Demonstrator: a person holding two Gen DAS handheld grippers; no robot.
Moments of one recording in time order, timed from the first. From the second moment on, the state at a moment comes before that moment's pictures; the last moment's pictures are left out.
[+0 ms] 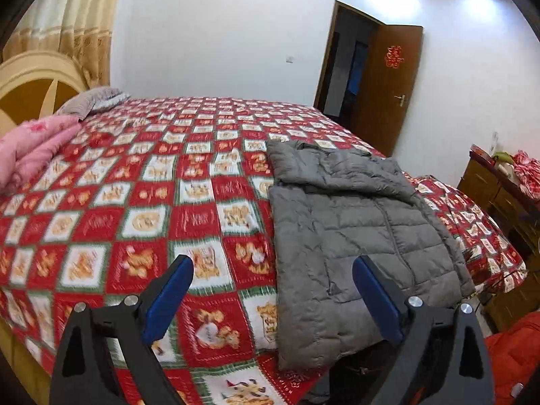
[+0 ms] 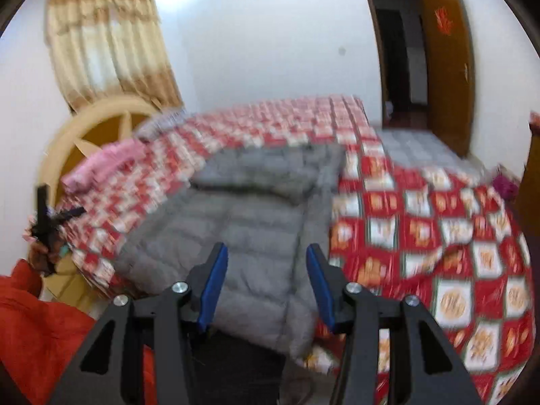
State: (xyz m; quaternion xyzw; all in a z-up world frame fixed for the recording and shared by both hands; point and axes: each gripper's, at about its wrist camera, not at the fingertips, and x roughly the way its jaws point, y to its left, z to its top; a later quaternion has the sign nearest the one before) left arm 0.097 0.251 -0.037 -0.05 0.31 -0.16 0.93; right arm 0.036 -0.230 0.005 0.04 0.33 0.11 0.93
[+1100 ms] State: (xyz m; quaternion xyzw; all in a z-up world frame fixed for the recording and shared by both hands) left arm 0.115 0.182 -0.144 -0.02 0.42 -0.24 0.87; right arm 0.117 -0.207 -0.193 0.15 0.50 0.12 0.85
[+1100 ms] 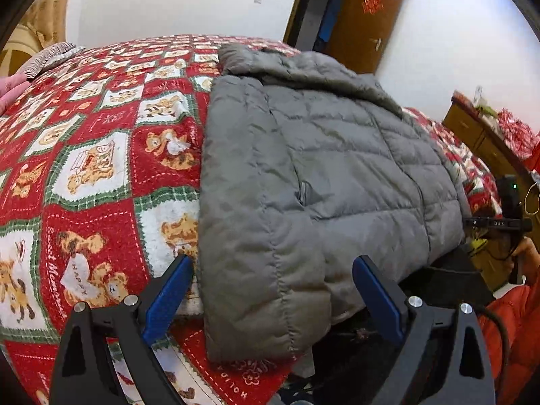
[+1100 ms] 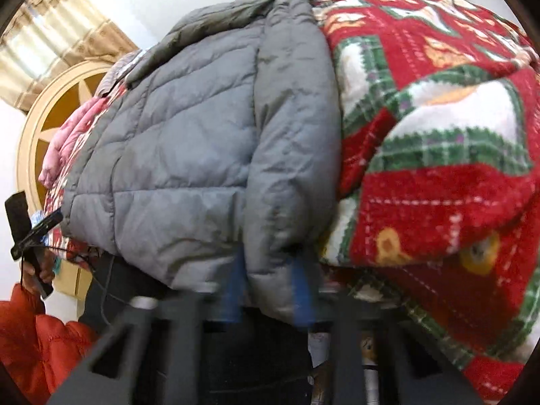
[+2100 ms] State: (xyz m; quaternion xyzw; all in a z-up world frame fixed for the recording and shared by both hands) left arm 0.012 0.180 0.019 -0.15 0.28 -0.42 0.85; right arm 0.028 -0.241 -0.013 0.34 0.24 0.26 0.87
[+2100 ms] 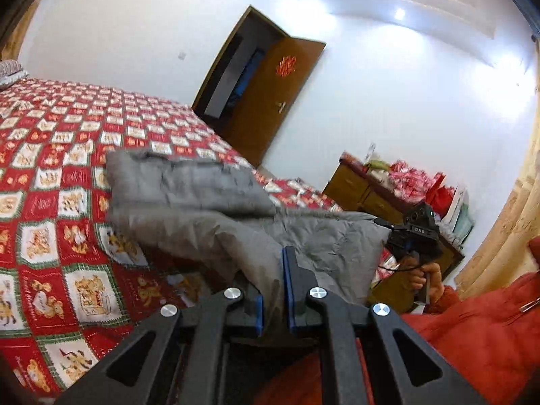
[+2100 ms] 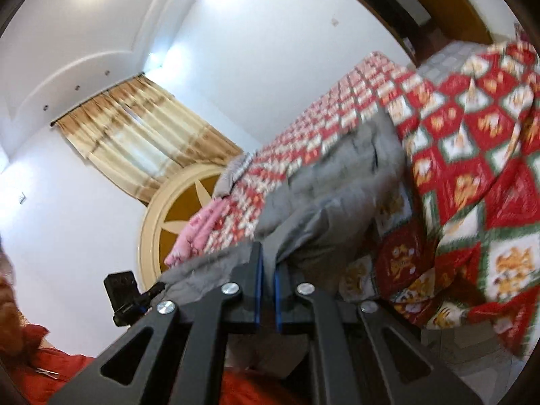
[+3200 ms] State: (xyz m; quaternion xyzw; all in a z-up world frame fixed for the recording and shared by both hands) left arm 0.400 0.217 -0.130 -0.46 0.49 -0.17 0.72; right arm 0.415 -0.297 -0.154 0.39 0.36 0.06 0.84
